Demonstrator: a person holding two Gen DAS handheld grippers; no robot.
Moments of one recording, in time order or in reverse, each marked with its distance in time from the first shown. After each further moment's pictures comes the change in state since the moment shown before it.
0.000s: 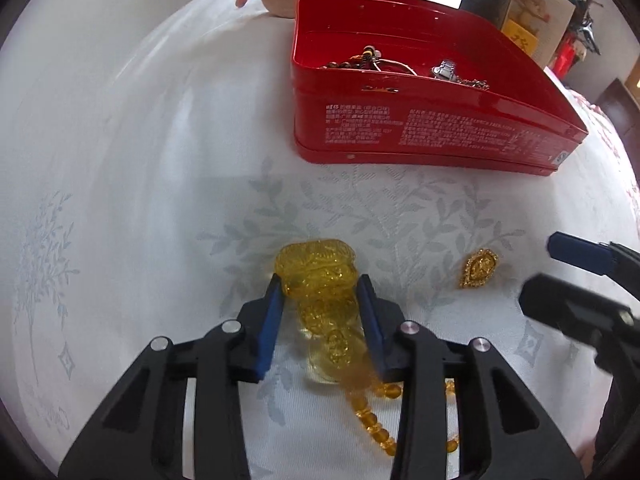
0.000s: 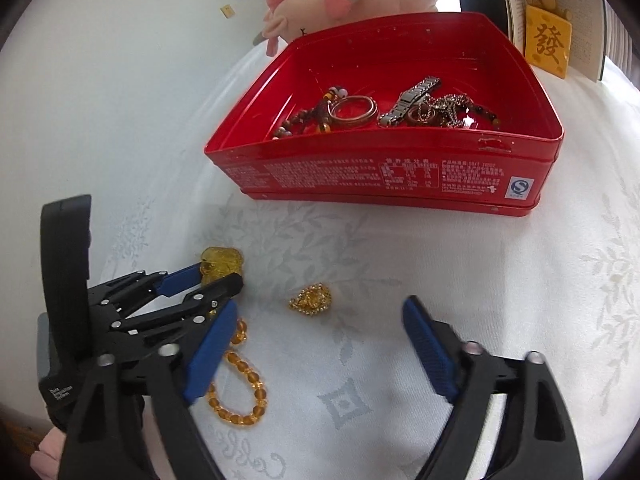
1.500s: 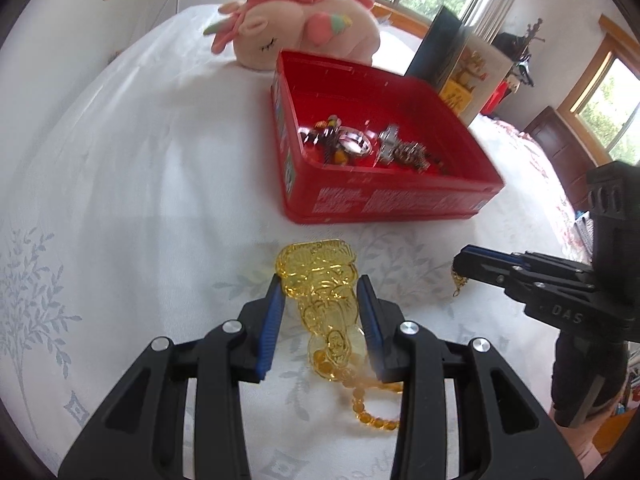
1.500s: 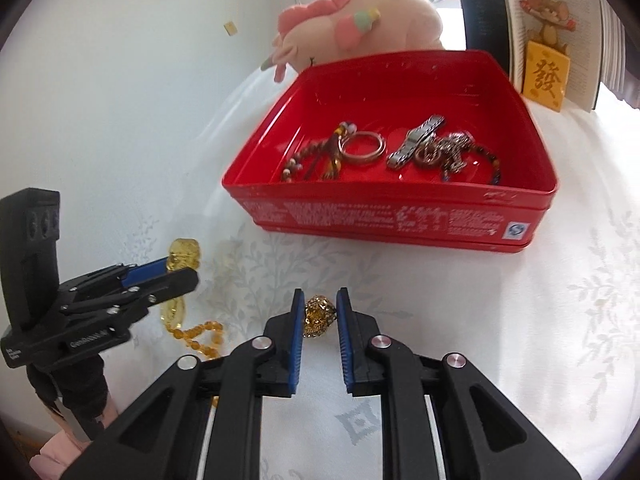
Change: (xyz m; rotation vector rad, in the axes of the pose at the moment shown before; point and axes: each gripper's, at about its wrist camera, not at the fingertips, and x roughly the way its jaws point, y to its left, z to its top) left arm -0.050 0.044 0.016 0.016 -0.143 -0.293; right arm -0.022 0.016 0.006 -0.026 -0.093 -0.036
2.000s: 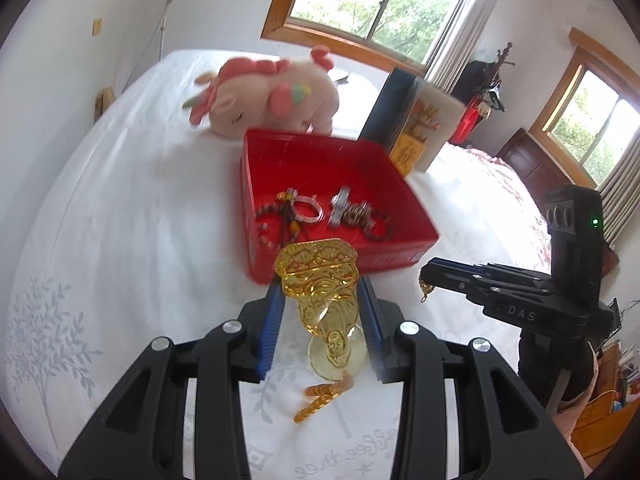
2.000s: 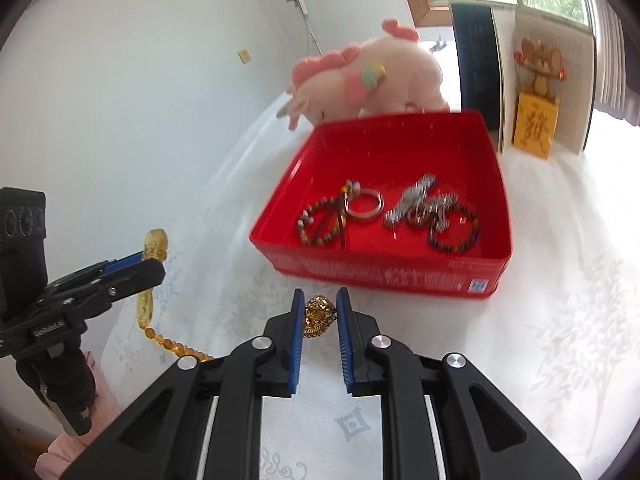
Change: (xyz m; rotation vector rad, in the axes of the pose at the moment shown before) left arm -0.072 -0.033 0.035 0.036 -0.133 -0.075; right arm -0.059 0.003 0.030 -0.028 -0.096 0.029
